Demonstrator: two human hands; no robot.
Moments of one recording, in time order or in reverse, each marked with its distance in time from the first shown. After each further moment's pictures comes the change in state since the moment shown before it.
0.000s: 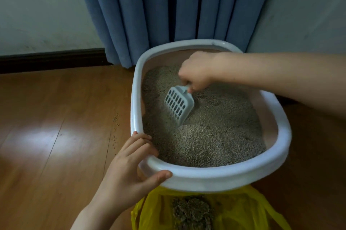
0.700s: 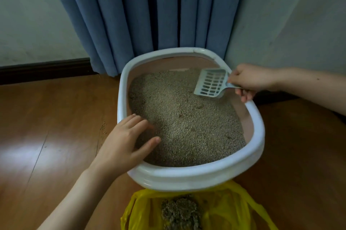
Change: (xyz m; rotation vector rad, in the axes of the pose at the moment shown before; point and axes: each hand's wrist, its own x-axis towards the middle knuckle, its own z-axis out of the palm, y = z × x) left_hand 0.062 -0.001 -0.009 0.215 -0.107 0.098; right_hand -0.129 0.036 0.056 1.334 0.034 0.719
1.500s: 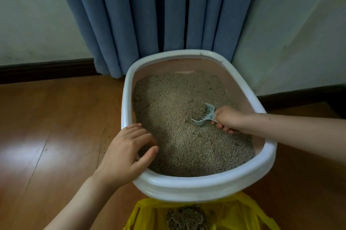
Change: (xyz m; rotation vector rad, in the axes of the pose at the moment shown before) left_hand -0.005 -0.020 0.011 0.005 -0.018 0.050; right_hand 0.042 0.024 0.102 0.157 -0.109 0.296
